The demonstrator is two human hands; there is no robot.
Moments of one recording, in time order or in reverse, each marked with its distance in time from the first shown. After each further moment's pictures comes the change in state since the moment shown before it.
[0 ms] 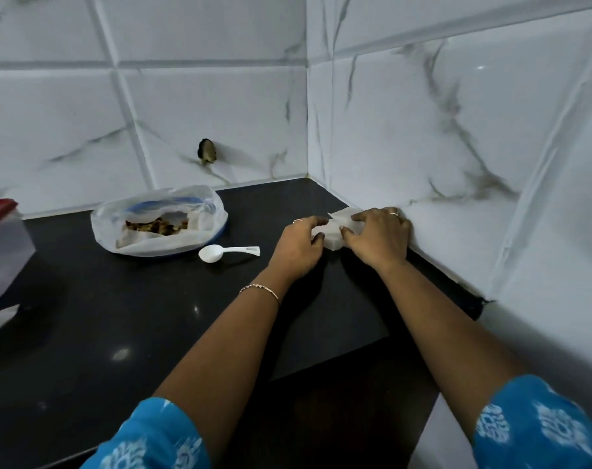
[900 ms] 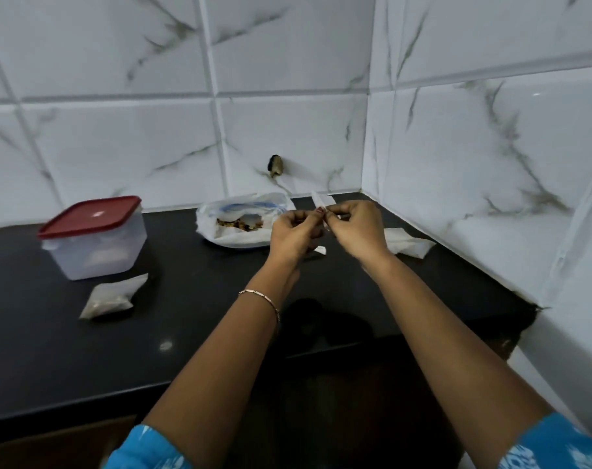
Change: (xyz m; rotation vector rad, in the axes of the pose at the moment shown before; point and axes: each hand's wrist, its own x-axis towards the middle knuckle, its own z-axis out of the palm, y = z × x) left_hand -0.080 0.006 -0.115 -0.925 0.296 -0.394; right_hand -0.060 -0.148 -0.047 0.779 -0.126 -0.117
